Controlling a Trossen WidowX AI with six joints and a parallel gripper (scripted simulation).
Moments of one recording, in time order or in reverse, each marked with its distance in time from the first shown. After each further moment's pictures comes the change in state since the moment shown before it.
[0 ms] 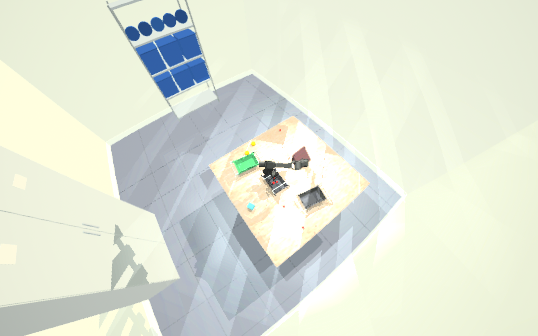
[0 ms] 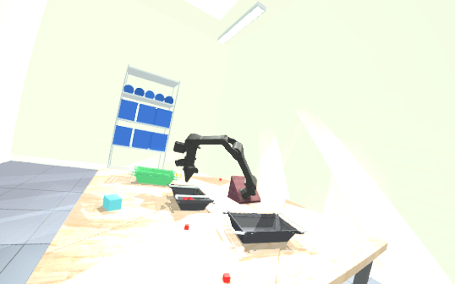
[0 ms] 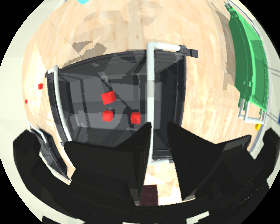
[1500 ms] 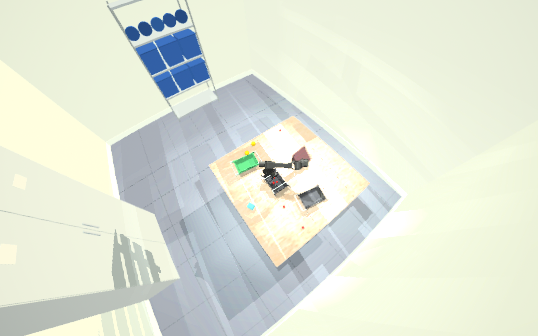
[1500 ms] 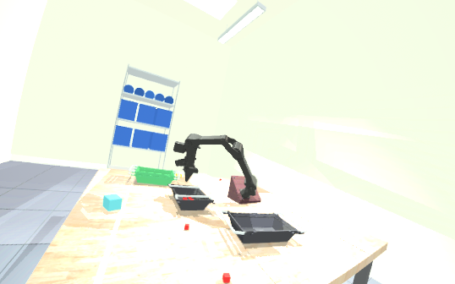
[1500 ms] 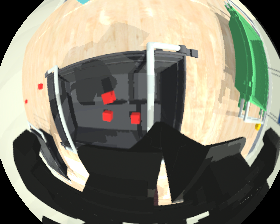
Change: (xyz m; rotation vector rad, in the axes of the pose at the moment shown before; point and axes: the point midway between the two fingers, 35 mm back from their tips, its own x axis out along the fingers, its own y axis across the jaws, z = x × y) arm 0.000 0.000 0.000 0.000 0.000 0.000
